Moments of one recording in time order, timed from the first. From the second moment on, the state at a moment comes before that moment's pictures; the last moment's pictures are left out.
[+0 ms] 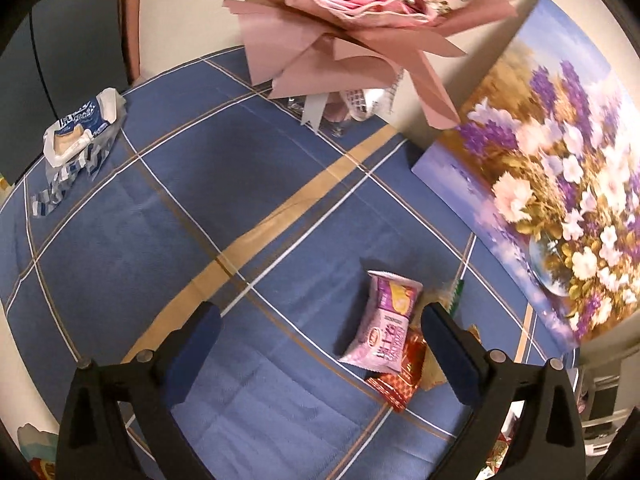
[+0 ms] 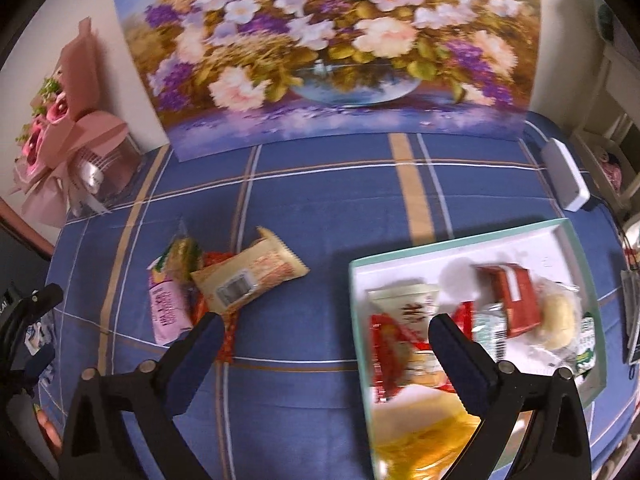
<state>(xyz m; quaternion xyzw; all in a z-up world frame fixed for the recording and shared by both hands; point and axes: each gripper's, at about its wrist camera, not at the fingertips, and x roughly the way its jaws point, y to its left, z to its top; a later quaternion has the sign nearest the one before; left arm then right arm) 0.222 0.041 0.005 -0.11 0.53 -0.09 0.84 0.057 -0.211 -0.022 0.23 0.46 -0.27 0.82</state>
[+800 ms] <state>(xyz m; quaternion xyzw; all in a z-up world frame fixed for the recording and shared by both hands) 0.233 -0.013 -0.042 -0.04 0.57 -0.15 0.81 0.097 -0.203 -0.061 0.27 0.46 -0.26 0.80</state>
